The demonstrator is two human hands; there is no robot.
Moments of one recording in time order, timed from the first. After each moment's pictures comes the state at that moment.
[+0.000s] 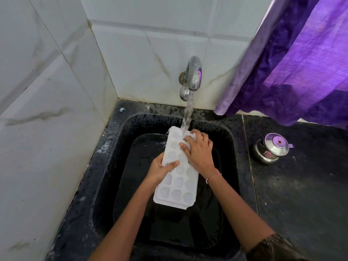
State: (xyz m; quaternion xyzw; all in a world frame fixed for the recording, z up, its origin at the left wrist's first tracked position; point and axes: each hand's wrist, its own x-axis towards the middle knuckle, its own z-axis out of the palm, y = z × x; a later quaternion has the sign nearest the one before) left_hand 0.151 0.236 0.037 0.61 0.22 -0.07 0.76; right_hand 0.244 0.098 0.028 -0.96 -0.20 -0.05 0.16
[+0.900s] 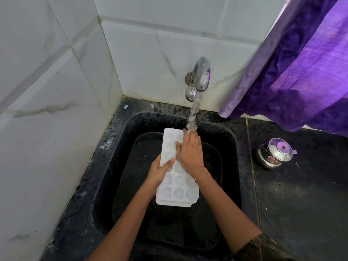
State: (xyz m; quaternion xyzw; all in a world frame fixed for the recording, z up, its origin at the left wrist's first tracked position) left_hand 0.144 0.236 0.032 0.58 0.27 -0.03 0.76; right_hand 0.238 0.136 0.032 -0.97 -0.19 0.03 0.17
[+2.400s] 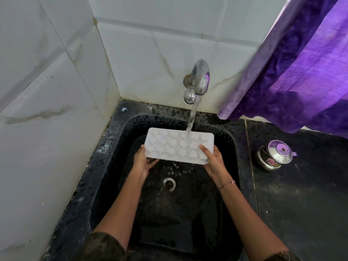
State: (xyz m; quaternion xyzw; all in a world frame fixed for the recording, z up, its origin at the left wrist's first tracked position) left_hand 0.199 0.291 -0.003 0.41 0.45 0.00 0.79; right_hand 0.252 0.076 0.024 -0.57 0.16 0.18 0.79
